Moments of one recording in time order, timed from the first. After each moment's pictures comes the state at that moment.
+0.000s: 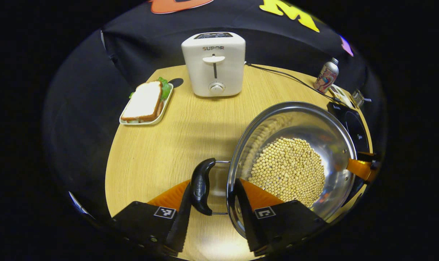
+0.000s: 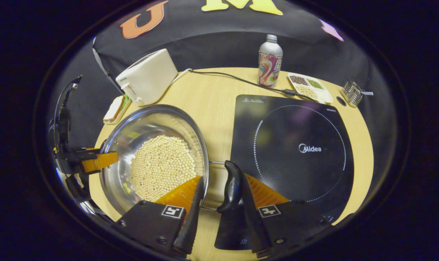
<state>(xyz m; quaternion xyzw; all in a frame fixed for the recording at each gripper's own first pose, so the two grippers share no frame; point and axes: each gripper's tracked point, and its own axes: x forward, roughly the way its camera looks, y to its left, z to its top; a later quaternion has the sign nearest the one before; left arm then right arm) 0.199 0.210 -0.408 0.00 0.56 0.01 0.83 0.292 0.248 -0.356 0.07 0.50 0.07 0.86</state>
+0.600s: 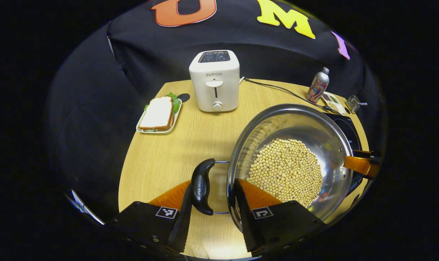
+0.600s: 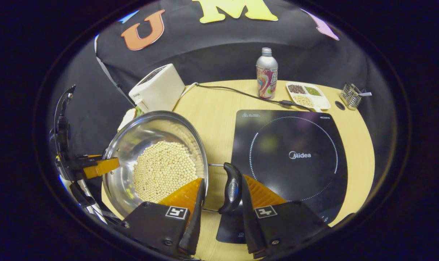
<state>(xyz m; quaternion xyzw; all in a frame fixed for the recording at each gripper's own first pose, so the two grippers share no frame) 0.194 0.219 -0.370 0.02 0.51 0.01 0.86 0.279 0.232 -0.304 0.09 0.46 0.10 0.88</state>
